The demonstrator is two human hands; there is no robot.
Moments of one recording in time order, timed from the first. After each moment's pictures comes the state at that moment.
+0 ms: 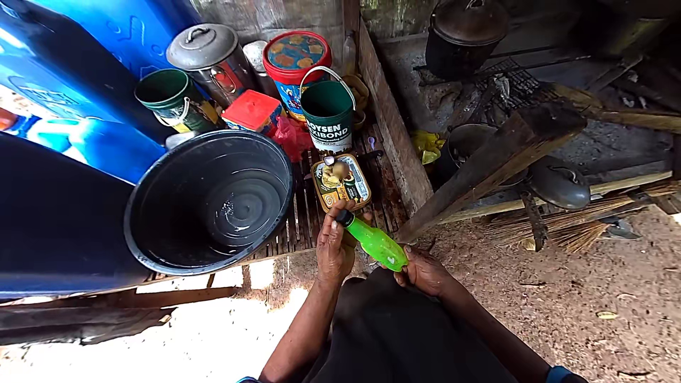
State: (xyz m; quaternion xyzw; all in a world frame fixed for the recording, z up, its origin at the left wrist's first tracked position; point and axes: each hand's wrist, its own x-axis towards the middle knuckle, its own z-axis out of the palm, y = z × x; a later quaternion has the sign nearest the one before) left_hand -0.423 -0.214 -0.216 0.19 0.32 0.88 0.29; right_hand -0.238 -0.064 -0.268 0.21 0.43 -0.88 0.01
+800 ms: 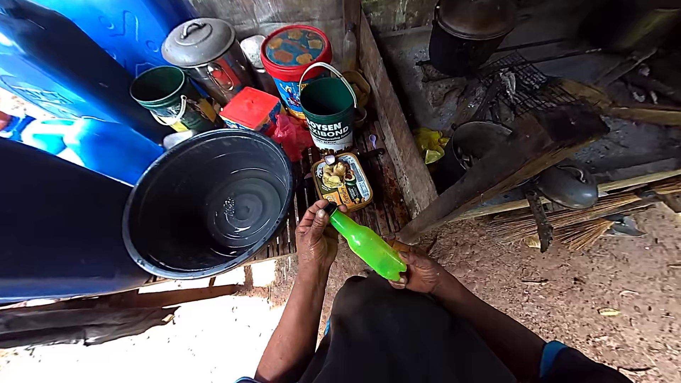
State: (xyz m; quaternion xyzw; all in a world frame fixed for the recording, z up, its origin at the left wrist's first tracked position) left_hand -0.459 -0.221 -0.201 0.08 0.34 0.90 0.25; right_hand -0.265 -0.067 -0.266 0.03 0.26 -0.96 0.06
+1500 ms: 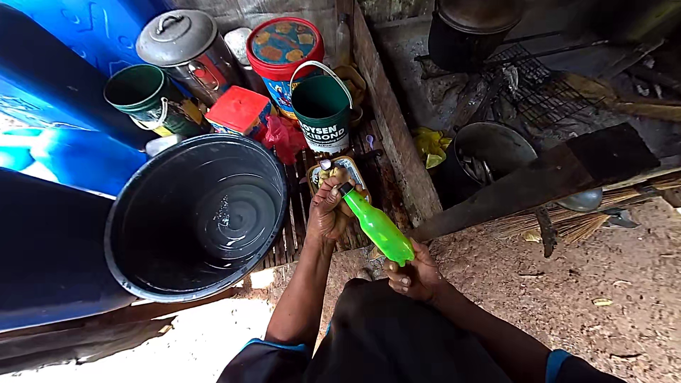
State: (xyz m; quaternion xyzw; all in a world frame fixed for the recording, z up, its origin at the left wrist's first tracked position) left_hand -0.521 -0.156 -0.223 0.17 0.22 0.87 0.41; right_hand -0.284 -0.066 -0.263 0.02 0.11 -0.99 0.05
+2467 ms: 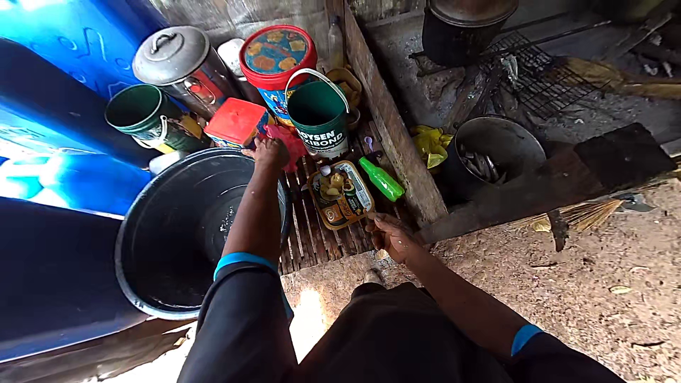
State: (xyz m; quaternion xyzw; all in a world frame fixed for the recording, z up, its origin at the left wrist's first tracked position) left_hand -0.762 -0.109 -0.213 0.27 0.95 -0.03 0.12; right_hand -0.376 -0.048 -0.264 0.35 0.38 -0.85 -0.07
